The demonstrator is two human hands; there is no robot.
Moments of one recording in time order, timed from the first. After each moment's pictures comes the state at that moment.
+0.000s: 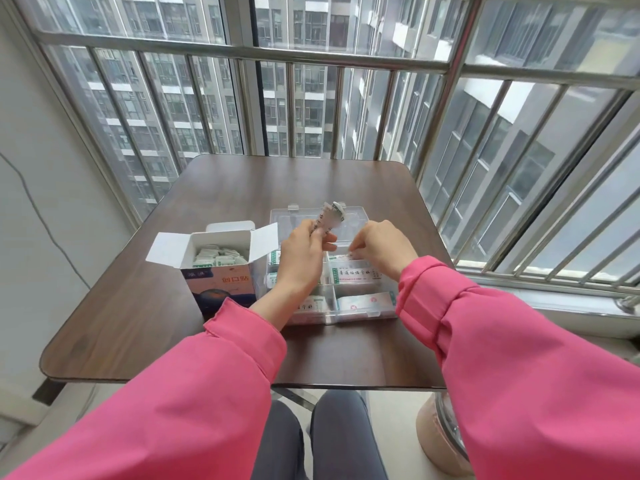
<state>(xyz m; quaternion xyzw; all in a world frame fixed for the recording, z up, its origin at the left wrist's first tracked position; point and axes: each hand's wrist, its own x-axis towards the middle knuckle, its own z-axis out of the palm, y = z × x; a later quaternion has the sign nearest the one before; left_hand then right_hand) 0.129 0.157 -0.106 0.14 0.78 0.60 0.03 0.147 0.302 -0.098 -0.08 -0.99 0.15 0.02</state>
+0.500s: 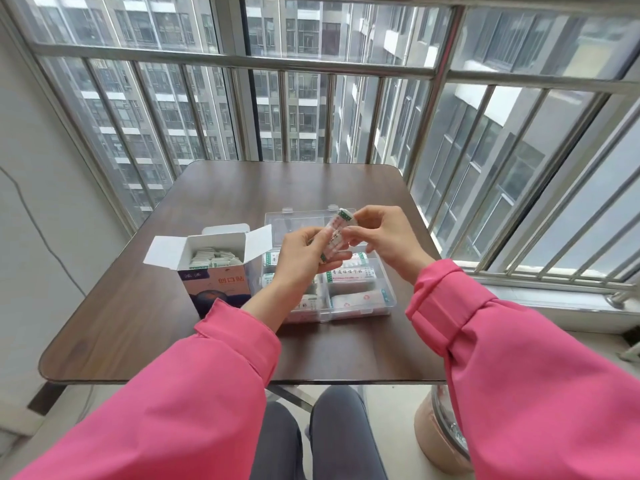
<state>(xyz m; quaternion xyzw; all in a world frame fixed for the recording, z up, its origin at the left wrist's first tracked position) 0.147 0.156 -0.092 0.13 0.64 0.74 0.17 0.176 0.300 -0.072 -0.07 -0.82 0.55 0.14</state>
